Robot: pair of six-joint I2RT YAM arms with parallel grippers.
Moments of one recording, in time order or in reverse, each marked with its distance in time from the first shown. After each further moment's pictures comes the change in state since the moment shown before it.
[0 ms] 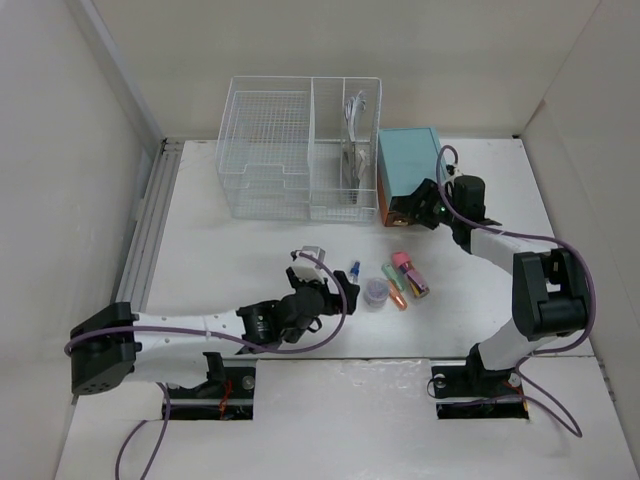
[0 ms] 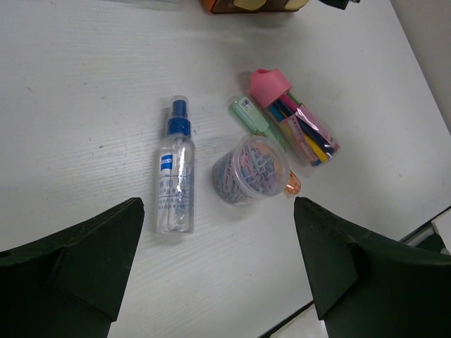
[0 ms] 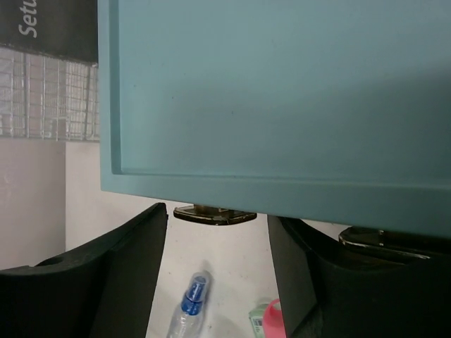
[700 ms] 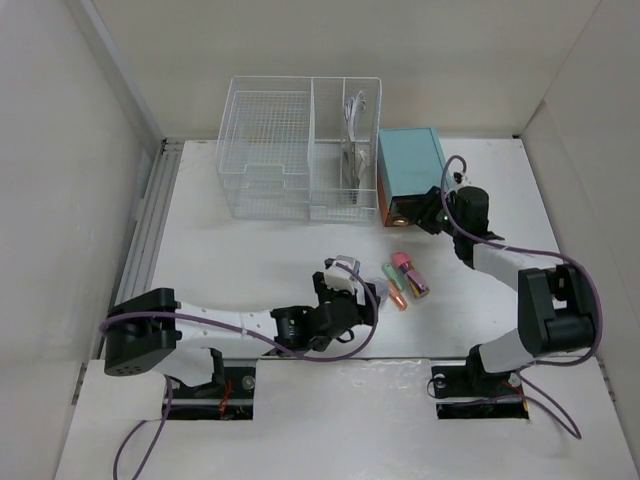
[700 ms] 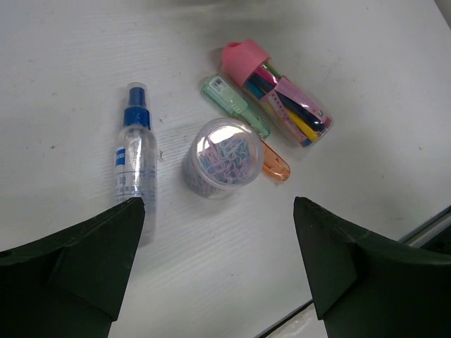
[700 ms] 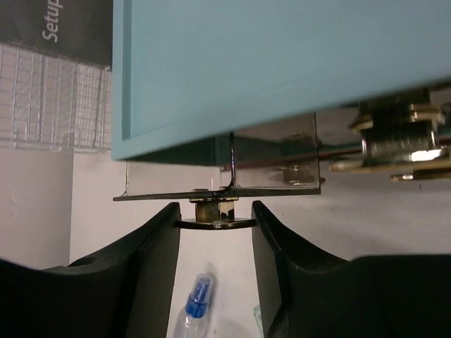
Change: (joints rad) left arm -0.115 0.234 0.145 -0.004 -0.085 0.042; right arm 0.008 -0.096 -0.125 0.118 0.098 0.072
